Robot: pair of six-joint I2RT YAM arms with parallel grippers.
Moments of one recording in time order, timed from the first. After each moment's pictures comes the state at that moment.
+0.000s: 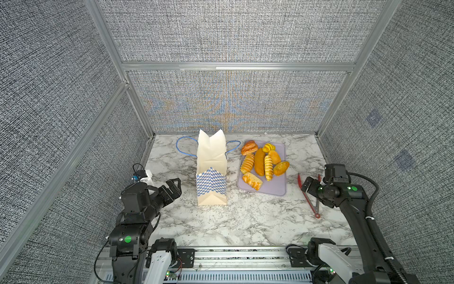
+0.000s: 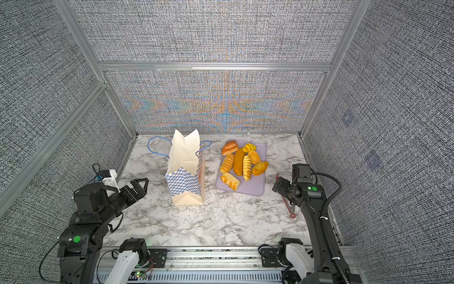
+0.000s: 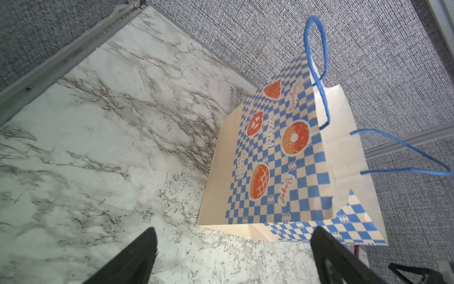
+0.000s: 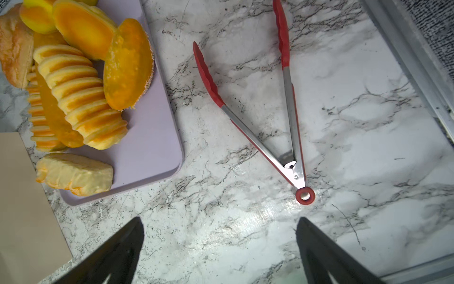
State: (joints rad) left arm 0.00 0.56 0.98 -0.98 0.23 -0.56; right arm -0.08 0.98 0.90 -1.00 -0.01 0.47
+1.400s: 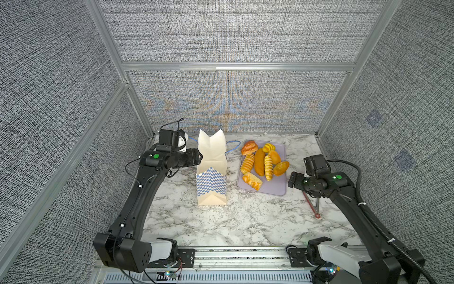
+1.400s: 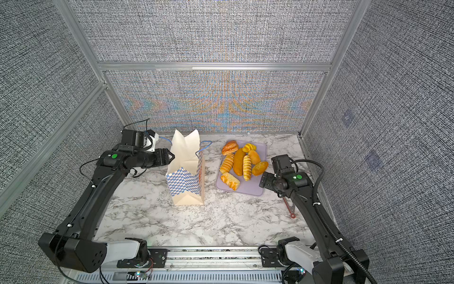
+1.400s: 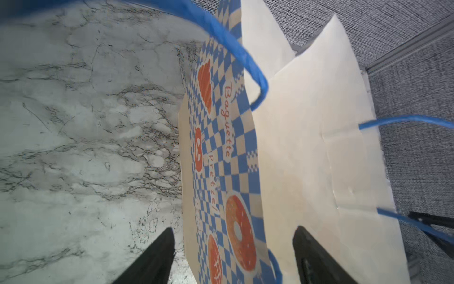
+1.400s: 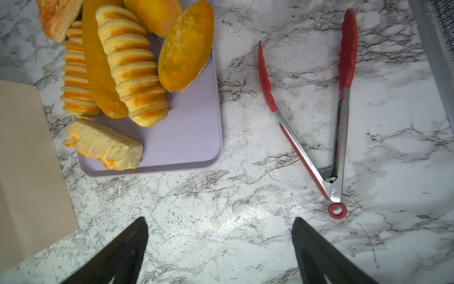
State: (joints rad) left arm -0.23 1.34 1.42 -0.93 0.25 -0.32; right arm 0.21 1.11 1.04 -1.02 0.12 0.53
